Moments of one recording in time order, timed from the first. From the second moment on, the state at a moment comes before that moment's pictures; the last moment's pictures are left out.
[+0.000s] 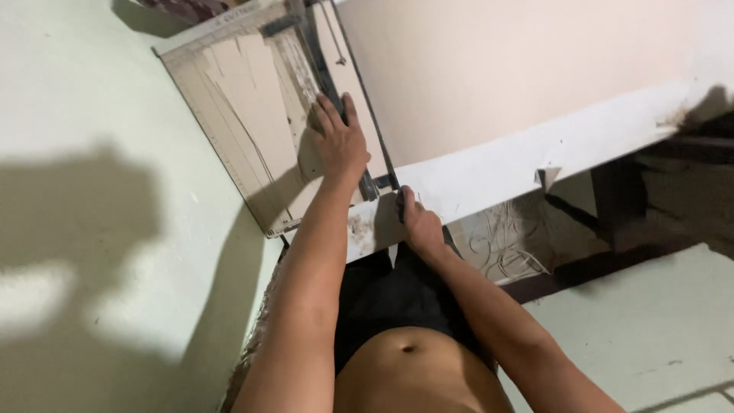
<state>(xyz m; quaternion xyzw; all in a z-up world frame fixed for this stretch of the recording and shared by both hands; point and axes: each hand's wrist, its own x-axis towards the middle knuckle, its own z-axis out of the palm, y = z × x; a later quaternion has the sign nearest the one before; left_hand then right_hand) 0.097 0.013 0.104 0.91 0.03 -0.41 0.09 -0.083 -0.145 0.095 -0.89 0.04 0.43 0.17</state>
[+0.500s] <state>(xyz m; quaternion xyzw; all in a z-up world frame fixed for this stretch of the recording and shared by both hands) 0.043 0.067 0.079 0.90 -0.41 -0.16 0.05 0.014 -0.250 0.065 -0.66 0.40 0.23 0.59</state>
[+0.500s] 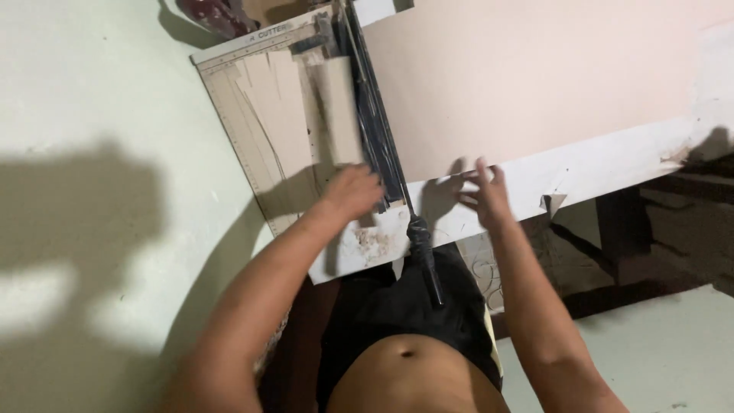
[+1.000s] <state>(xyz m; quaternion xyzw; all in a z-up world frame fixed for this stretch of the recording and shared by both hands) 0.112 0.045 0.150 0.91 0.02 -0.37 0.20 0.007 -0.223 0.043 -0.58 0.41 0.17 0.68</state>
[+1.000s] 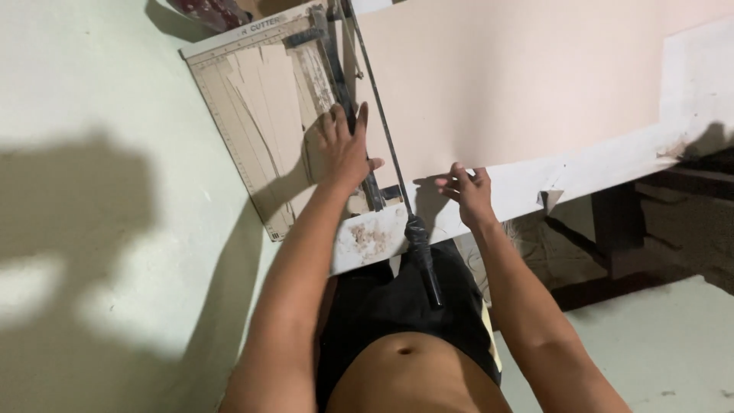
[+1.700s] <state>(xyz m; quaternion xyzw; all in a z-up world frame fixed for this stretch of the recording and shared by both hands) 0.102 0.013 0.082 0.91 0.03 -0.41 0.08 -0.100 -0.152 0.083 -0.94 -0.05 0.30 0.13</state>
